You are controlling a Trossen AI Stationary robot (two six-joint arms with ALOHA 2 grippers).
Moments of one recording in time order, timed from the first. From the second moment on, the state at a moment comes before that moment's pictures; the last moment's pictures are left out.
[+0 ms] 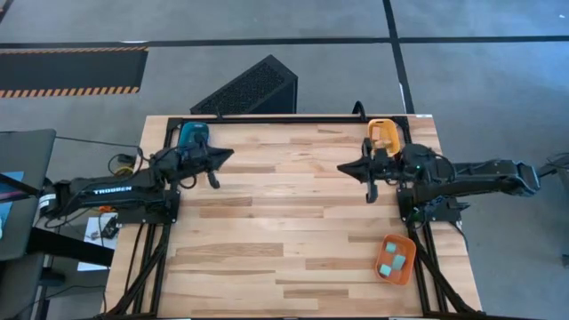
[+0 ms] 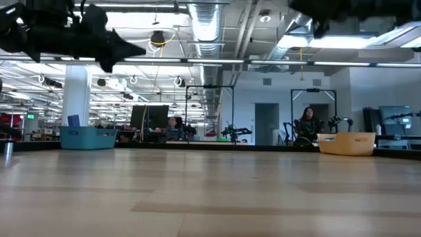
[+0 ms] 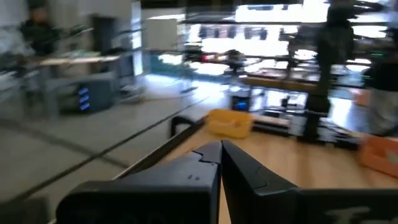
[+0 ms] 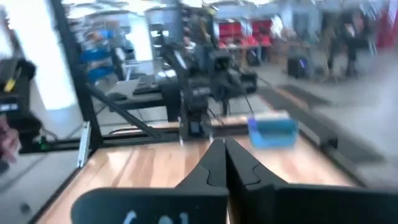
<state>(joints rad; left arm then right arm) 0.37 0.66 0.17 0.56 -0.02 -0.04 -0.10 0.69 0.47 0.27 -0.04 0.08</state>
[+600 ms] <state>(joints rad) 0.43 0.52 0.09 0.60 0.20 0.01 -0.24 0.38 0.31 0.17 -0.14 0.00</state>
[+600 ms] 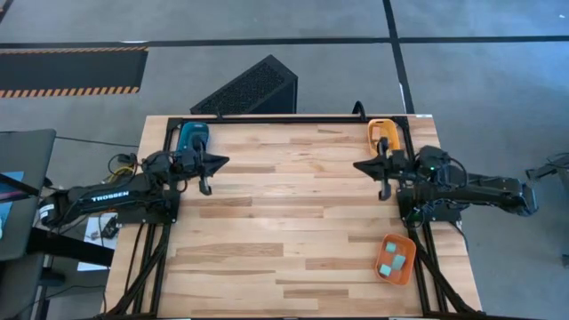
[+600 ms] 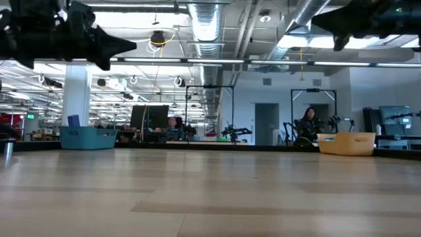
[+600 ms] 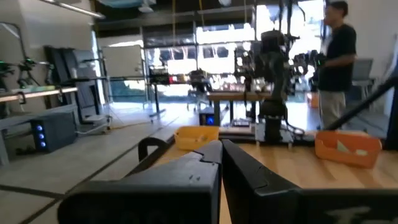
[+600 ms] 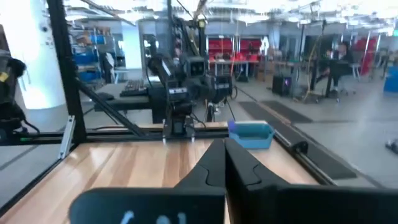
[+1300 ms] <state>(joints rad) 0.40 0.45 0.01 0.36 0.29 -0.01 -0.19 0.09 0.01 0.20 -0.32 0.21</state>
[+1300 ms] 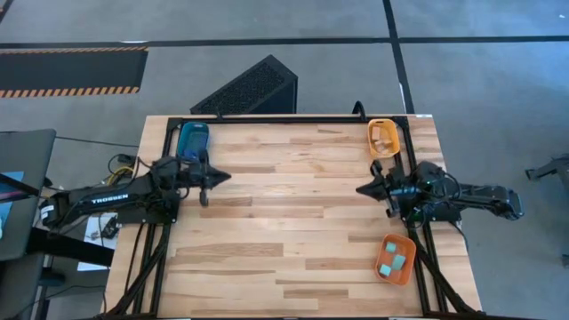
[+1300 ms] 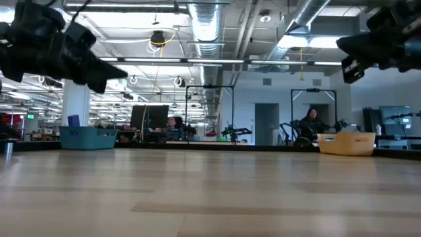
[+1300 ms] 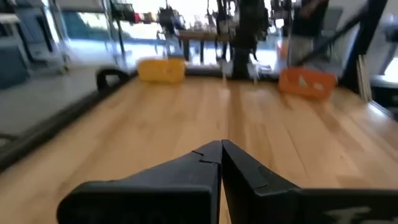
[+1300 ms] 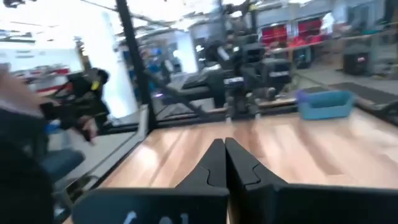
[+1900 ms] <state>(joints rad) 0.42 0.33 0.01 0.41 0.24 0.03 -0.16 0.00 0.01 0.20 -0.32 0.02</state>
